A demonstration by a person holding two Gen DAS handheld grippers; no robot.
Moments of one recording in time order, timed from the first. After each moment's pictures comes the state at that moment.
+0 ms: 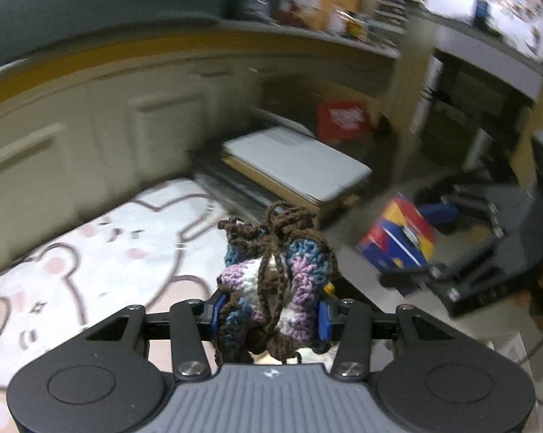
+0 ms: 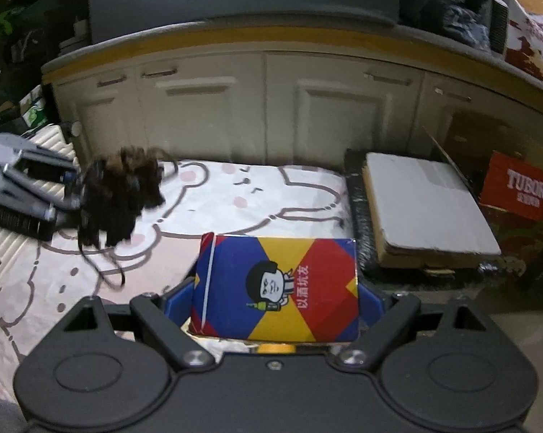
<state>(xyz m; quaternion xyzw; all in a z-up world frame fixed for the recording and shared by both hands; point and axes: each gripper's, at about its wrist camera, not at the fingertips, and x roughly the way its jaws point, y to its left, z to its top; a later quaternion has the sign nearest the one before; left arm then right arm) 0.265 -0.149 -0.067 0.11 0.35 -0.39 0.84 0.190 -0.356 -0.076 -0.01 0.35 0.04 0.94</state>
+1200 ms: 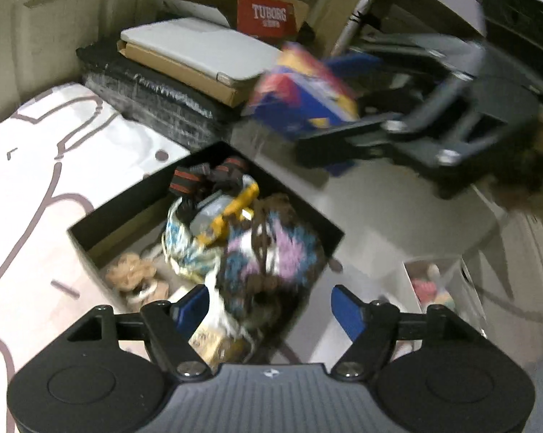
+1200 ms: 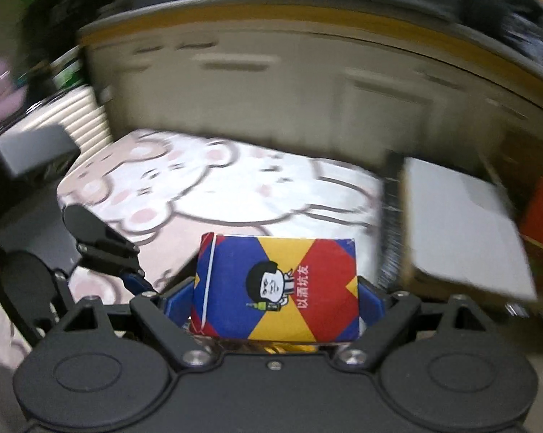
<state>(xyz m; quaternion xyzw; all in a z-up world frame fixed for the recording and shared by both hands) 0.285 -0.182 -0.170 0.11 0.46 -0.52 0.71 0.243 -0.350 -0.097 -0.08 0.36 0.17 0.91</state>
